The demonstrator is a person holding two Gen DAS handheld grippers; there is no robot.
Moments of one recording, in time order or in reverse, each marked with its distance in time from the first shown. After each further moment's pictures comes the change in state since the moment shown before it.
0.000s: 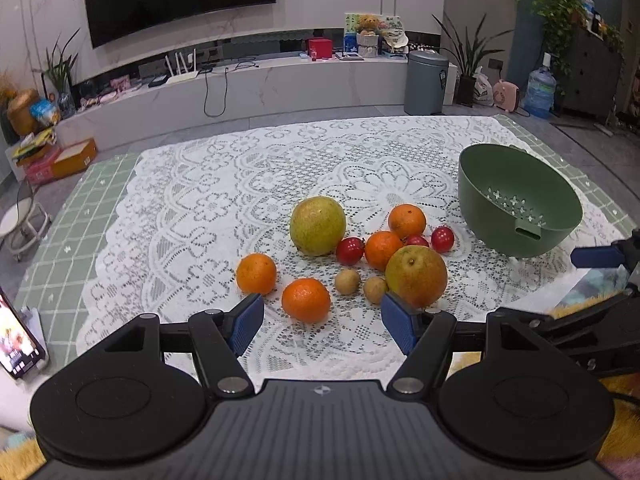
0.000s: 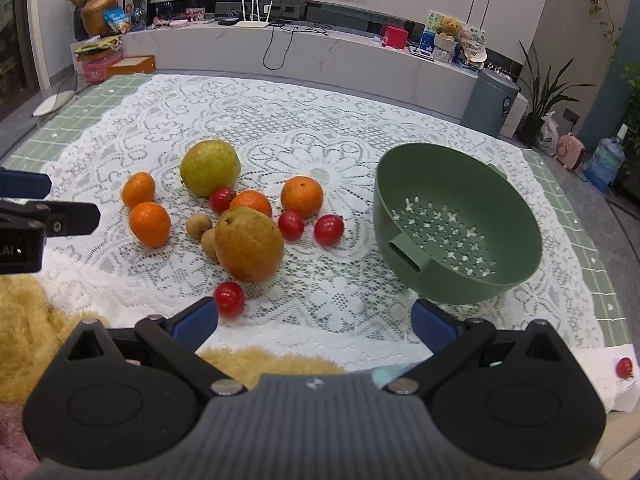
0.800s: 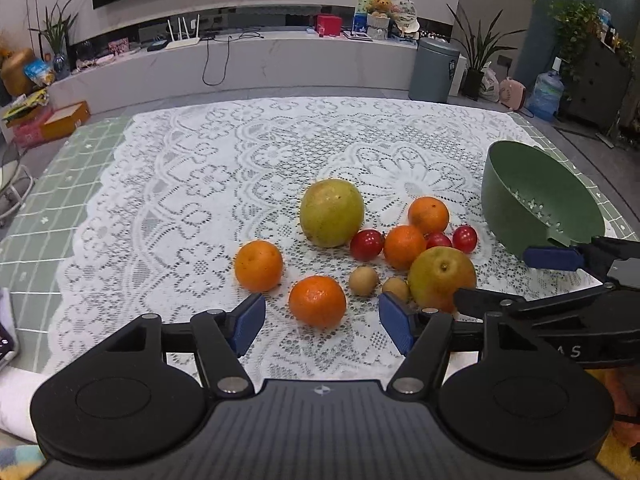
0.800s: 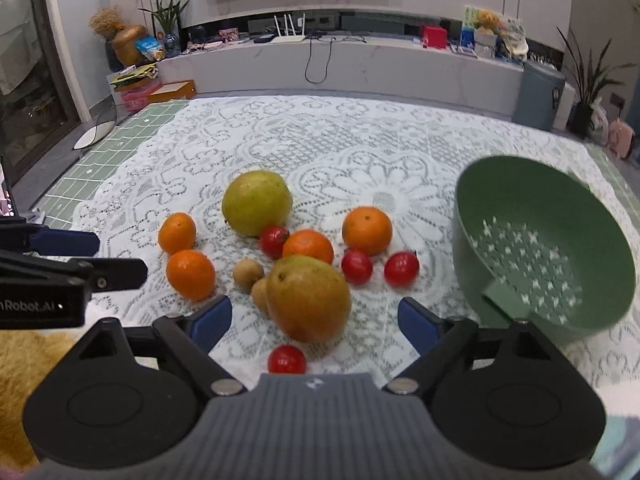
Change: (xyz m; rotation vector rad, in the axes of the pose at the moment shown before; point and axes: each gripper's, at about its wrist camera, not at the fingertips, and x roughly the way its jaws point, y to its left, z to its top) left arm 0.049 0.034 0.010 -0.101 0.083 -0.058; right arm 0.050 0.011 0.029 0.043 -0.040 0.182
